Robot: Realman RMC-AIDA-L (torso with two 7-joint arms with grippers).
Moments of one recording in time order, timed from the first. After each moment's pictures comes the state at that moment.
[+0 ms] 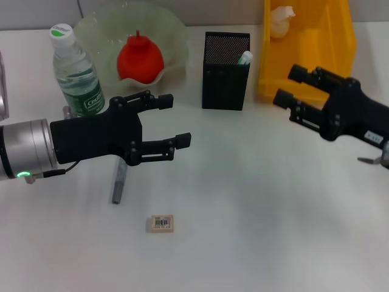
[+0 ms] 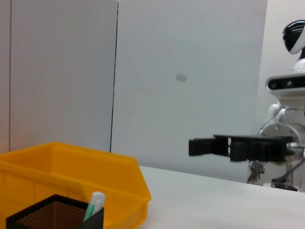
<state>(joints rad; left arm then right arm) -0.52 -2.04 0.93 0.48 1.66 1.56 -1.05 0.39 2.04 -0.97 -0.41 -1.33 -1.58 0.99</state>
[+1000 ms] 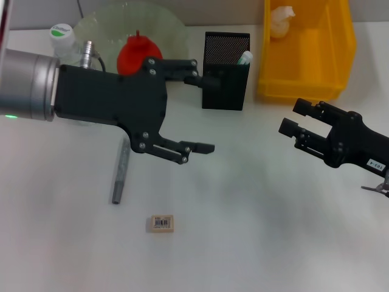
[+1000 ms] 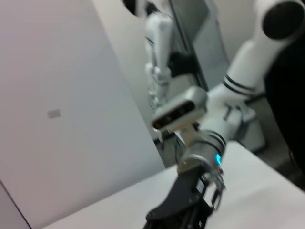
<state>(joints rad) -0.59 -2.04 1.06 1.01 1.77 1.77 -1.03 0.36 2.03 -0.97 -0.32 -1.35 -1.56 1.03</state>
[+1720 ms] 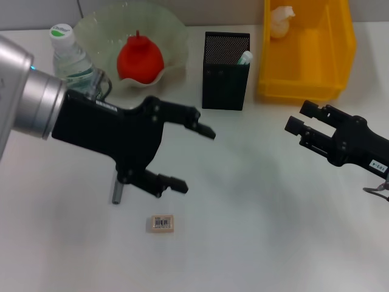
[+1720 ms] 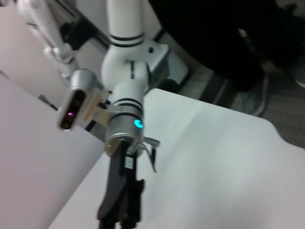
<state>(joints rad) -0.56 -1.98 1.23 1.11 1.83 1.75 -0.66 0.34 2.04 -0.94 -0.31 -1.35 -1.52 1.06</state>
